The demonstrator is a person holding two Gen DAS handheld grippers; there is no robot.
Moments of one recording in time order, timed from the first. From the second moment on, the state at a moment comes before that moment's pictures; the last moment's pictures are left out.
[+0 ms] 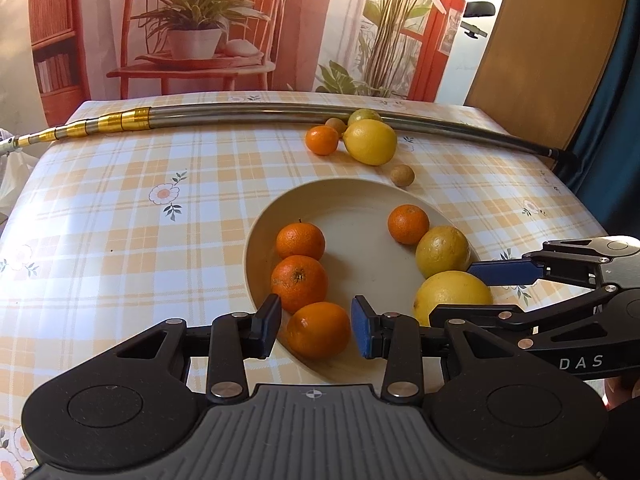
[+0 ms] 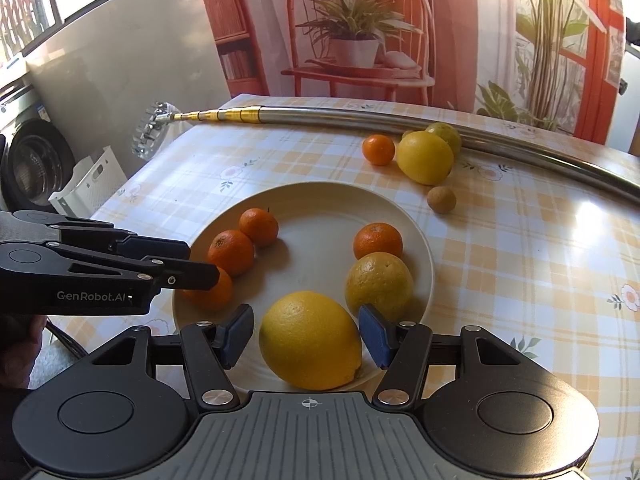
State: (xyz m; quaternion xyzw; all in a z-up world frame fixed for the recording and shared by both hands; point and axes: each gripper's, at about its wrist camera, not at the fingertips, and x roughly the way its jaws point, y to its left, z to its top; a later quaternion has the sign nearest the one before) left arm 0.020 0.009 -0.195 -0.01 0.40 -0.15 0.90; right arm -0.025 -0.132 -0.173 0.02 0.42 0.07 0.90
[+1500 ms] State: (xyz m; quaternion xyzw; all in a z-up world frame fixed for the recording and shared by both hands) left arm 0.178 -0.018 -0.154 0.03 0.37 -0.20 0.91; right arm 0.053 -0.255 -0.133 0.07 0.32 -0.04 0.94
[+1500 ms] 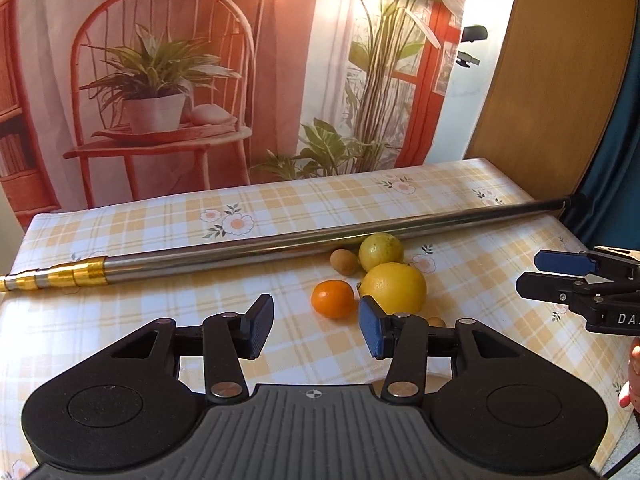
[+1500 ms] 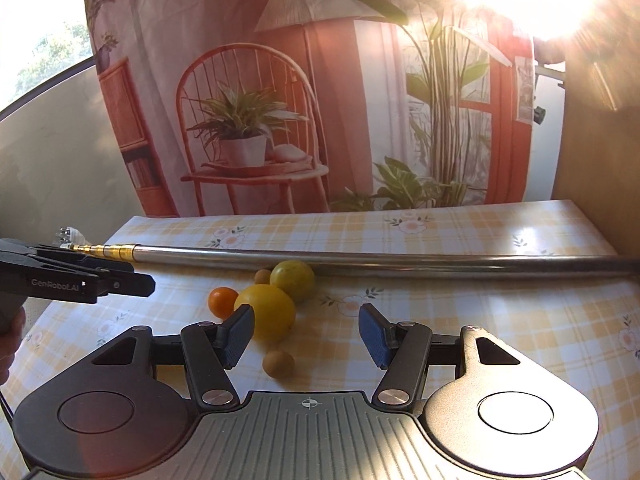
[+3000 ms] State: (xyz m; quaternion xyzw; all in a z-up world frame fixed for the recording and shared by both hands) left arm 0.184 -0.024 -0.188 0.03 0.39 -0.19 0.90; right arm 0.093 -0.243 -0.221 0.03 0.34 0.07 0.94
